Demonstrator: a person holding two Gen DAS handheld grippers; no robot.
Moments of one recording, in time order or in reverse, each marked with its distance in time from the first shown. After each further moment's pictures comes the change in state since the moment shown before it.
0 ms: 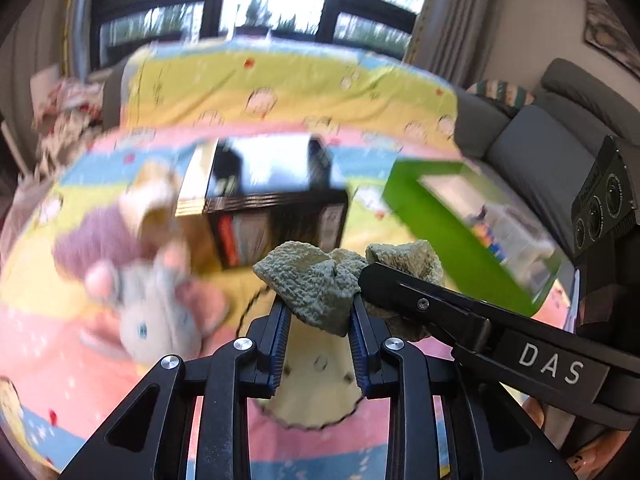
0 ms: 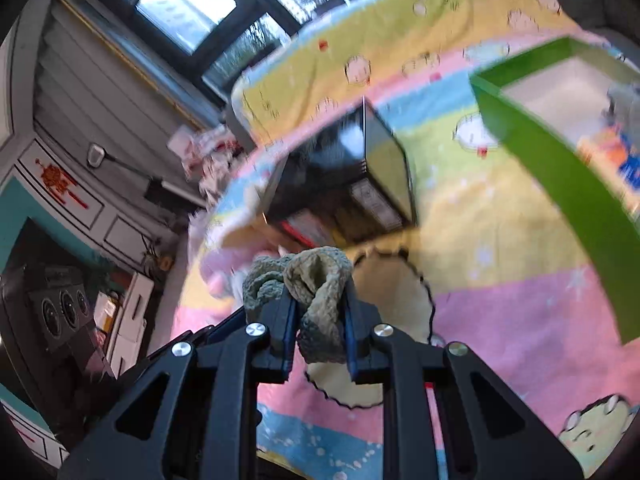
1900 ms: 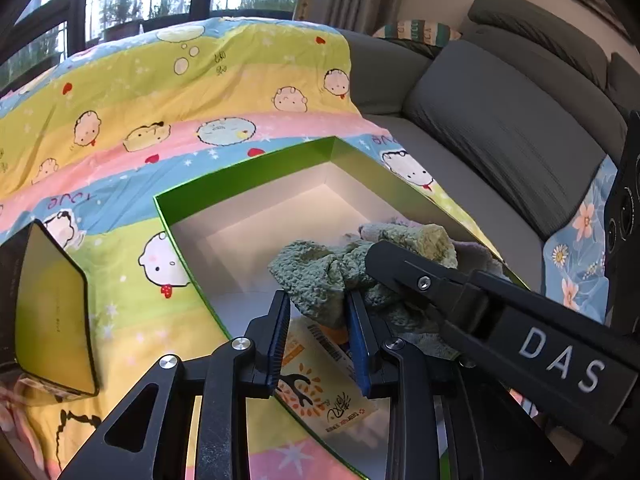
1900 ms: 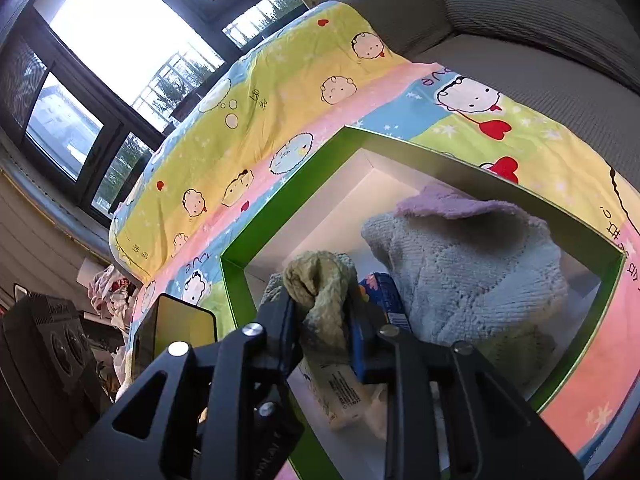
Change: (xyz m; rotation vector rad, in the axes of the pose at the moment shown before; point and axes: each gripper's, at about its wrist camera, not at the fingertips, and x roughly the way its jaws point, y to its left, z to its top) left arm 0.145 -0.183 0.065 0.200 0.134 -0.195; right arm -0.082 -0.152 0.088 0.291 -0.244 -0.339
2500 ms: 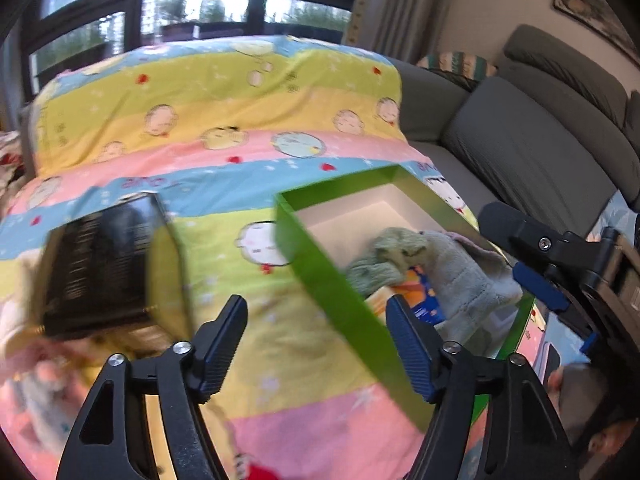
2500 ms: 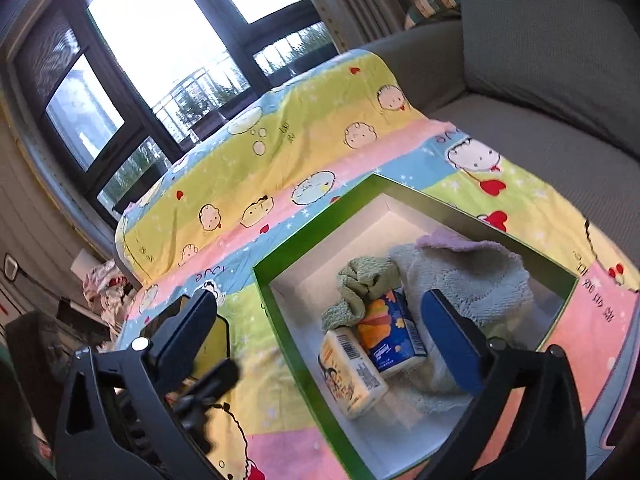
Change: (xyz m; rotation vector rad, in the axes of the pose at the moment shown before) left arm -0.084 0.063 -0.022 -0.111 -0.061 0.097; right arm -0.048 0.040 -0.014 -0.144 -0.144 -0.032
